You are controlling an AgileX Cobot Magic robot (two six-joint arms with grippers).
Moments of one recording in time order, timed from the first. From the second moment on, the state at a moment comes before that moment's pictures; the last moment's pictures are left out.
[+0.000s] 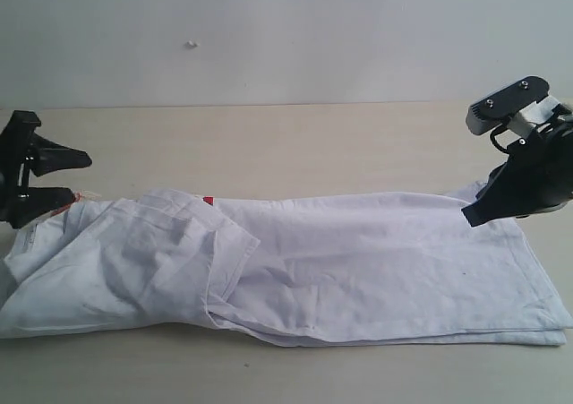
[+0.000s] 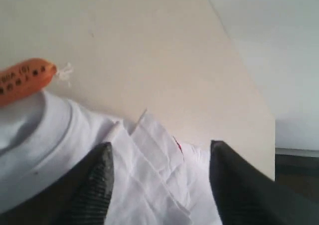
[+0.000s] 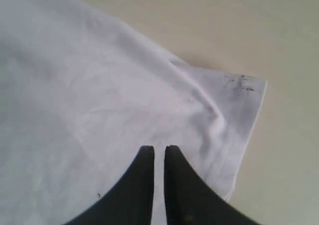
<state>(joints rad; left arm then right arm) 0.20 1.82 -0.79 -1.72 0.81 1.09 -0.08 1.63 -0.81 0.48 0.32 -0.86</state>
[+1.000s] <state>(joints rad) 0.39 1.82 -0.83 -0.92 0.77 1.06 -0.08 1.63 -0.81 0.48 0.34 -0.88</state>
